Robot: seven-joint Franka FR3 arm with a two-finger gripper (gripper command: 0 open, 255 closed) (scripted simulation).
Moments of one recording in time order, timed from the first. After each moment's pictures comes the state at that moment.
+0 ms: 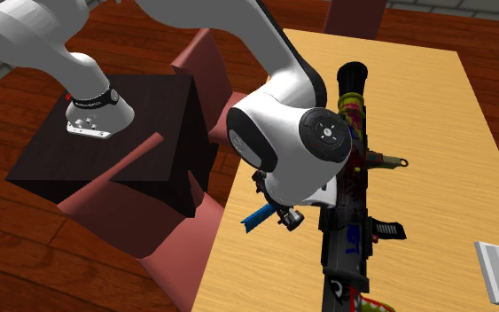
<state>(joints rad) -0.23 0.71 -0.40 -1.64 0.33 2.13 -1.37</state>
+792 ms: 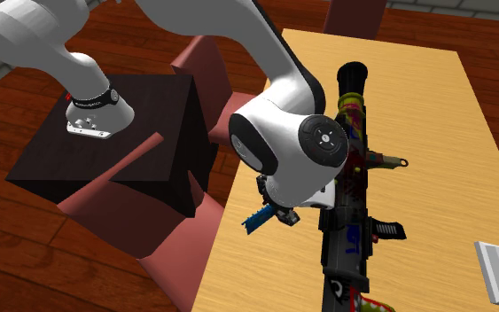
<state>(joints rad) -0.23 0.73 -0.39 -1.63 0.34 2.15 -1.37</state>
